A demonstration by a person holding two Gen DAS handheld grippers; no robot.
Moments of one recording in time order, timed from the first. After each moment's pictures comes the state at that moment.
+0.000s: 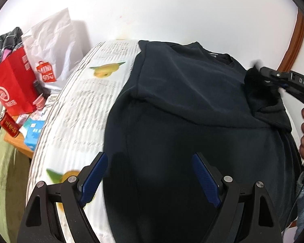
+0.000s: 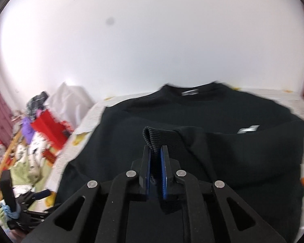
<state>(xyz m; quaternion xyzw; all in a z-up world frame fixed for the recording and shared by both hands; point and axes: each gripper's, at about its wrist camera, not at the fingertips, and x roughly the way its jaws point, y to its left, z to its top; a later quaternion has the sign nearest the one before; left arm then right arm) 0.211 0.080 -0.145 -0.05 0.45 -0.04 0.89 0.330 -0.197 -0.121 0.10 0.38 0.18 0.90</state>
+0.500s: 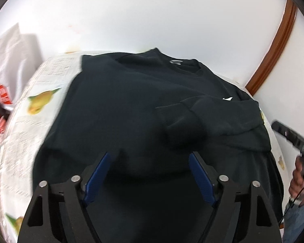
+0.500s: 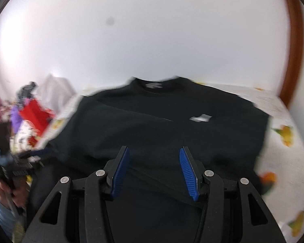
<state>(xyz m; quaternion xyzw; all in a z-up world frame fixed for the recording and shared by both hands) 0.283 0.001 -0.136 -0.07 0.44 -0.13 0.88 0.271 -0.315 -0.130 0.05 0.38 0.07 0.92</state>
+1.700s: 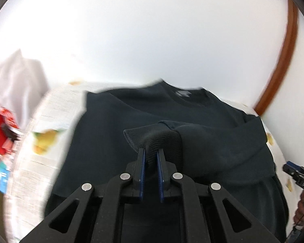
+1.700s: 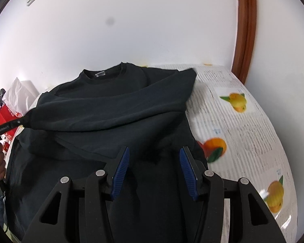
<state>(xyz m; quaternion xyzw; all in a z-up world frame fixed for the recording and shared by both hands) 0.314 0.010 -0.100 -0.06 0.37 -0.08 0.92 0.245 -0.381 -0.150 0.07 0.40 -0.03 0.91</state>
